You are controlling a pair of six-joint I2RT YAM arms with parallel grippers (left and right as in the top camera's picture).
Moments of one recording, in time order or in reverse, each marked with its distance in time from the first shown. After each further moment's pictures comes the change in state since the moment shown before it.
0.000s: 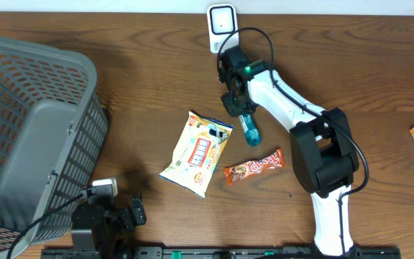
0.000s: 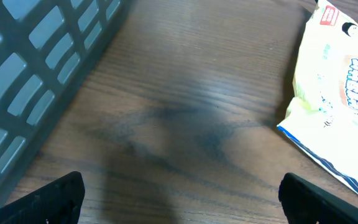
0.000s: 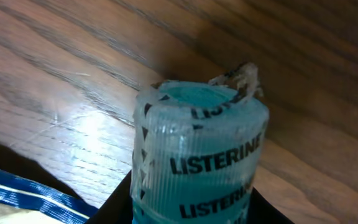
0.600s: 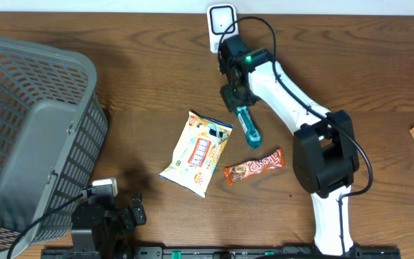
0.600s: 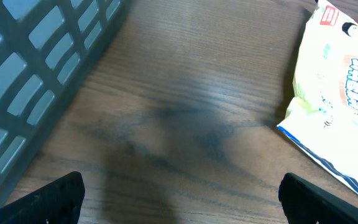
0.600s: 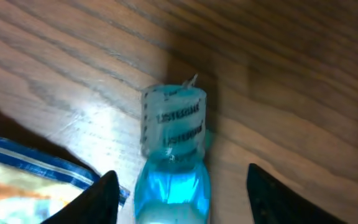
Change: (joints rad) left arm 0.000 0.000 0.000 0.000 0.000 0.000; right arm 0.000 0.000 0.148 -0.155 0.014 0.049
